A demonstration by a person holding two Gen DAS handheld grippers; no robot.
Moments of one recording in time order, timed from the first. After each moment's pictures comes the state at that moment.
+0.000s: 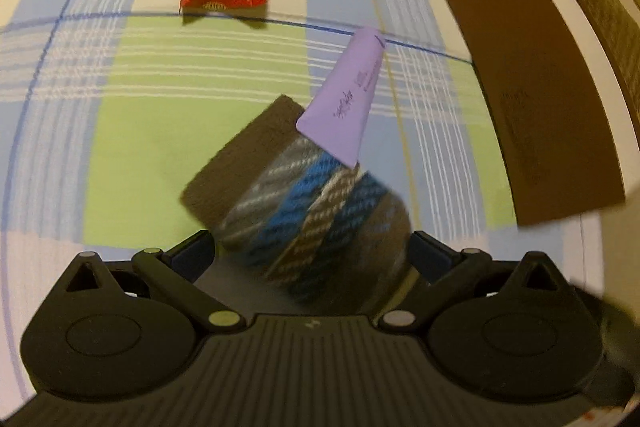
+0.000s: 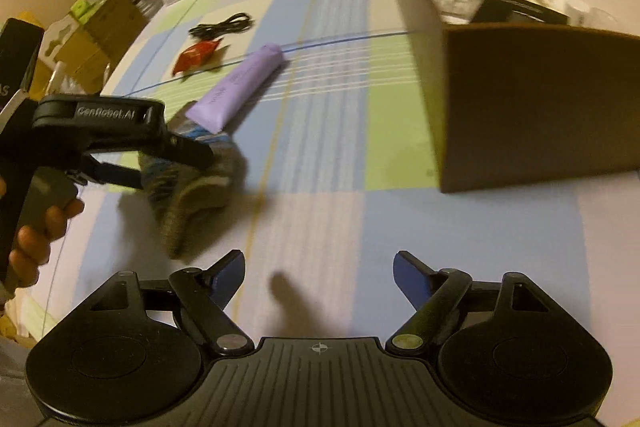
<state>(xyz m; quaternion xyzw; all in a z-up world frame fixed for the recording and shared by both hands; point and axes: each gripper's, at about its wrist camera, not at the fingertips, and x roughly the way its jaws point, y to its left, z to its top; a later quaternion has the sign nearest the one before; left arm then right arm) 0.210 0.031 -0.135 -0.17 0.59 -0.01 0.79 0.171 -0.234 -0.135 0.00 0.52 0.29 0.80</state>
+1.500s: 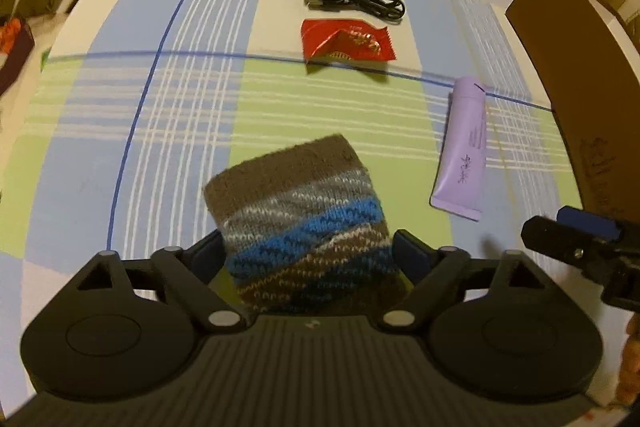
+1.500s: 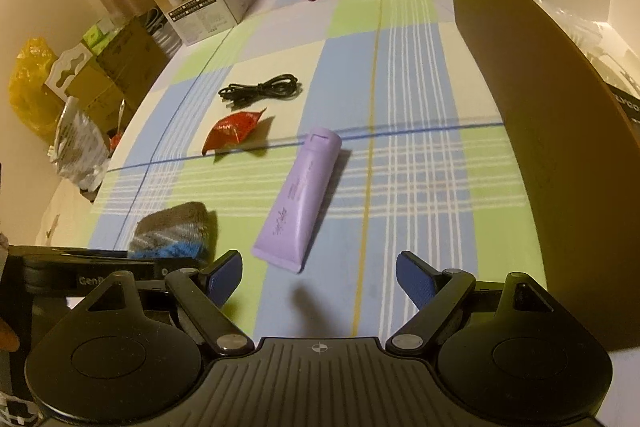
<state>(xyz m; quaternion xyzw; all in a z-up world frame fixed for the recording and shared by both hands) 0.206 0.097 -0.131 -0.11 0.54 0.06 0.83 0.232 -0.131 -0.128 0.02 0.49 0.32 0.81</state>
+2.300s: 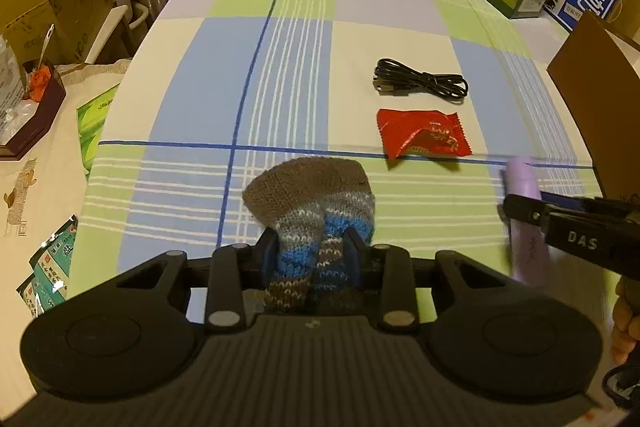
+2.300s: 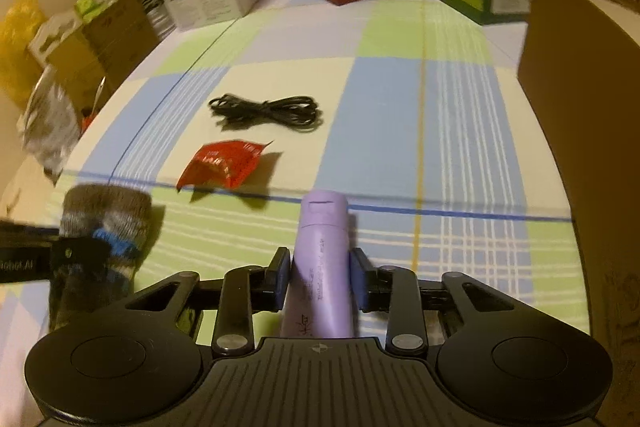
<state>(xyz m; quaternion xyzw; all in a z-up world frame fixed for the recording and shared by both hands) 0.232 0.152 -0.111 -0.08 0.50 0.09 0.86 0.270 -0.057 -0.155 -0.06 0.46 0.32 0.83</state>
